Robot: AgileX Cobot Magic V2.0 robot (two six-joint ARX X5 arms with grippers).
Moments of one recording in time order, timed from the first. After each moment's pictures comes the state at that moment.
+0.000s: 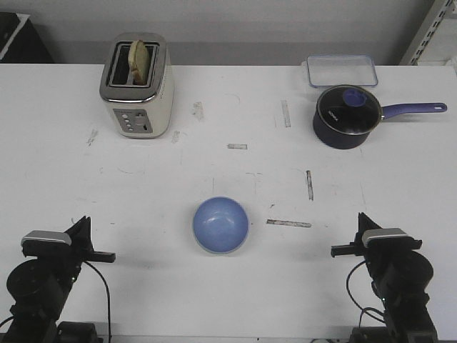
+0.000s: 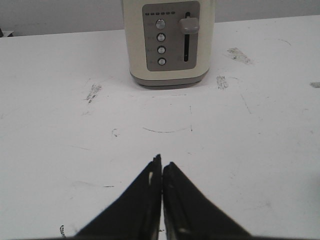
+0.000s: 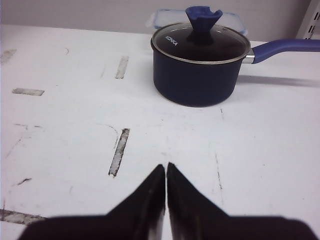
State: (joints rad) left arm -0.06 0.32 0.56 -0.41 -0.02 0.03; right arm 0.02 0.43 0.46 -0.35 -0.05 -0.03
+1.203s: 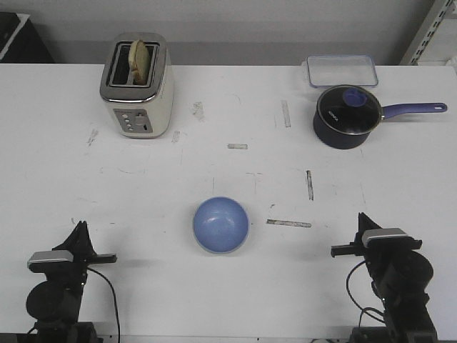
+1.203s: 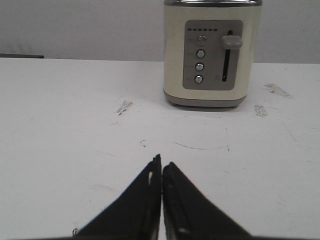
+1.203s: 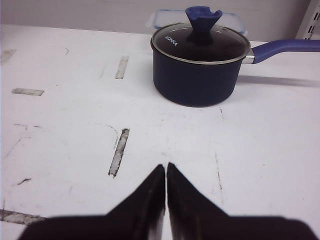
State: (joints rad) left arm 0.03 0.01 0.14 -0.07 -0.05 0.00; right arm 0.02 0.43 0.46 -0.35 -0.05 -0.03
